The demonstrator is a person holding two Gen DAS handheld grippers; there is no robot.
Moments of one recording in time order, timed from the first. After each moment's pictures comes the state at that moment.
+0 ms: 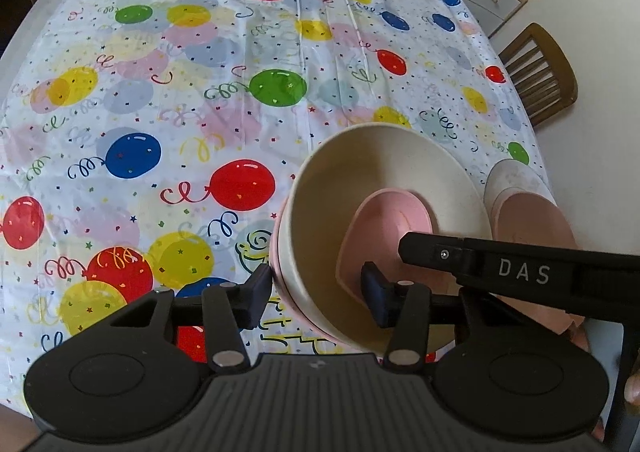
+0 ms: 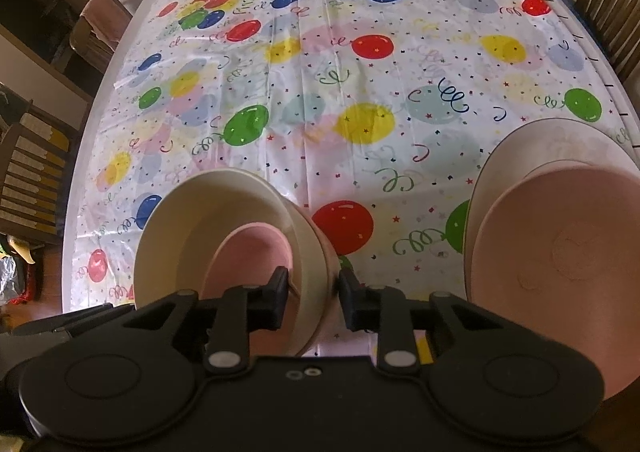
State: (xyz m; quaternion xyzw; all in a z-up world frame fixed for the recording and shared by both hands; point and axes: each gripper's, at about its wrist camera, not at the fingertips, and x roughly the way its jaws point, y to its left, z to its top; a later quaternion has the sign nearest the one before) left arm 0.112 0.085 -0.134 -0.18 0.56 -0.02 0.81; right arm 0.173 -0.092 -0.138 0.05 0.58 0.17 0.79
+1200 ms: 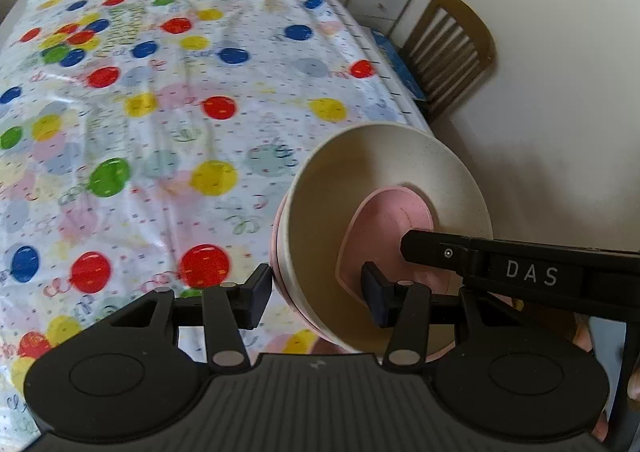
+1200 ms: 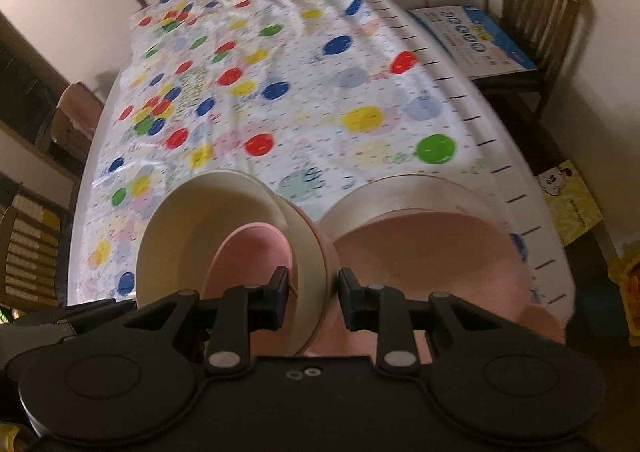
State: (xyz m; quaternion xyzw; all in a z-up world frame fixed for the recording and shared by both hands) left arm 0.152 -0.050 -0.070 -0.10 0.54 -0.12 0.83; right arm 0.173 -0.232 -0.073 0.12 0.52 0.12 0.84
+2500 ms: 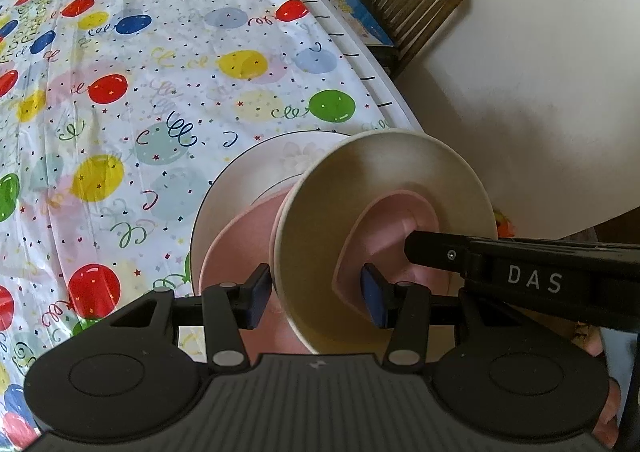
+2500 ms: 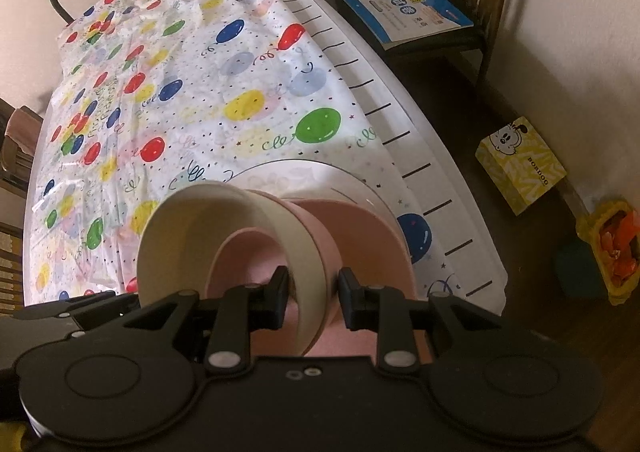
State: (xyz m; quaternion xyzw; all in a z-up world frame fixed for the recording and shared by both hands) left arm 0.192 -0.136 -0.122 -0.06 0.58 -0.16 0.80; right arm 0.192 -0.311 -0.118 0.14 0.56 0.05 0.82
